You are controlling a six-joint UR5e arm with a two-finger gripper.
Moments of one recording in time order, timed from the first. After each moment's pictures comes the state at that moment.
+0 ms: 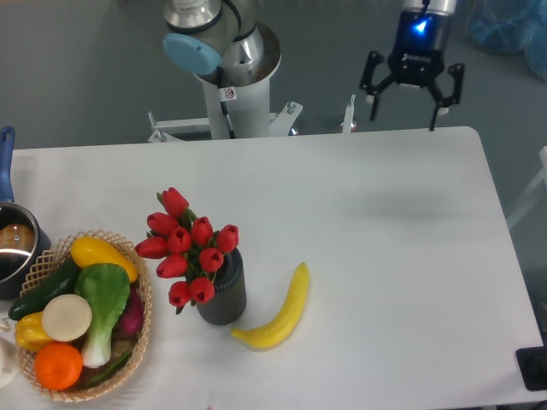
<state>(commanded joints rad) 3.10 -1.44 -2.01 -1.08 0.69 1.42</state>
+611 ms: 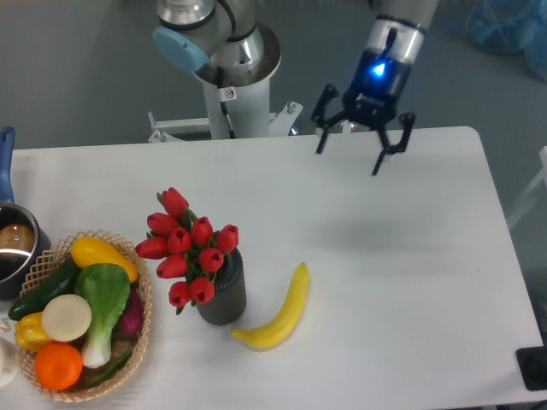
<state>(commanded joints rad) 2.89 -1.57 -2.01 -0.98 0.63 1.41</state>
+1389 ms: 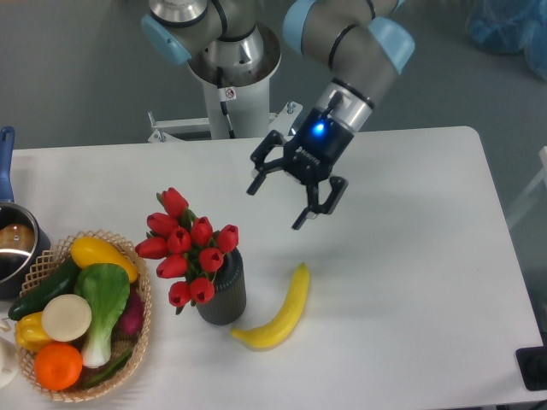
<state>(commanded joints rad) 2.71 -1.70 -2.00 -0.89 0.53 1.44</state>
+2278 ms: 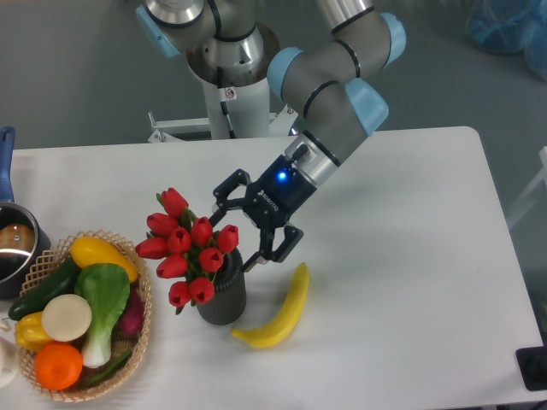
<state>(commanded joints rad) 2.59 -1.83 -1.93 -0.85 0.45 1.43</state>
